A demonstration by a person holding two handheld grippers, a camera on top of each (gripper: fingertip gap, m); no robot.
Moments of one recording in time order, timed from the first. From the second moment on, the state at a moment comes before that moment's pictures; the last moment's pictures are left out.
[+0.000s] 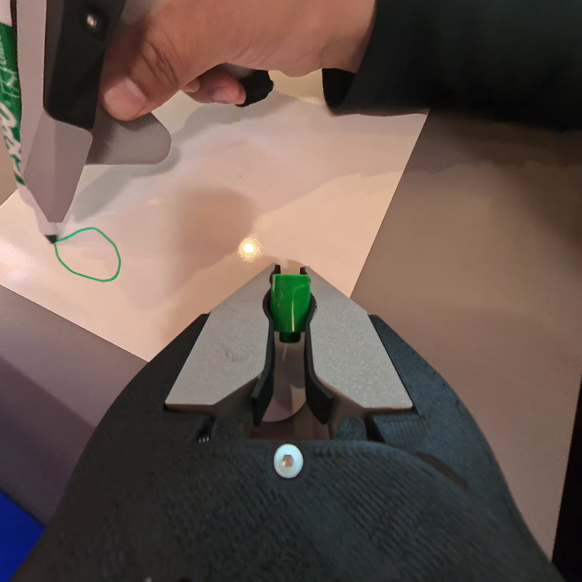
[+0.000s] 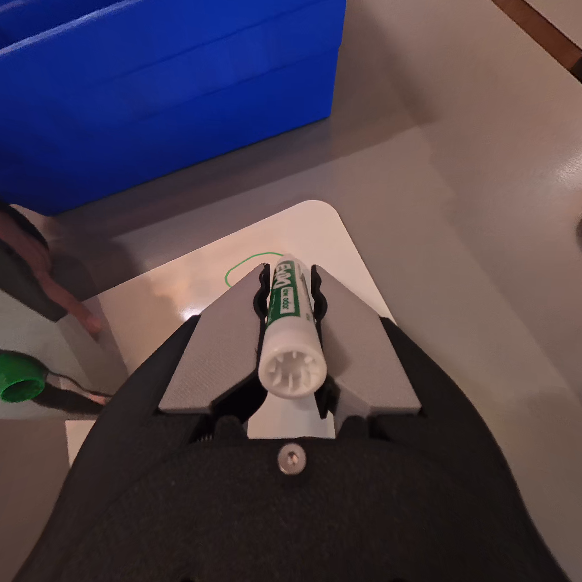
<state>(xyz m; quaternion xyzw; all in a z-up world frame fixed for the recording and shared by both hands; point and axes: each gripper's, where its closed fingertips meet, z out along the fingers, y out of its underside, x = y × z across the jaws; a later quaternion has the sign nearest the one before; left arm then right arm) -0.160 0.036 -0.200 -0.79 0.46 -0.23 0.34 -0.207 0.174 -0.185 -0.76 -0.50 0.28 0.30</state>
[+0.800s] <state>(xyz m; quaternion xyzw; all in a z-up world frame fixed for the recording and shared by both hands) -0.160 0.035 -0.200 -0.79 0.46 -0.23 0.34 -0.197 0.148 -0.151 -0.74 -0.52 0.34 0.28</state>
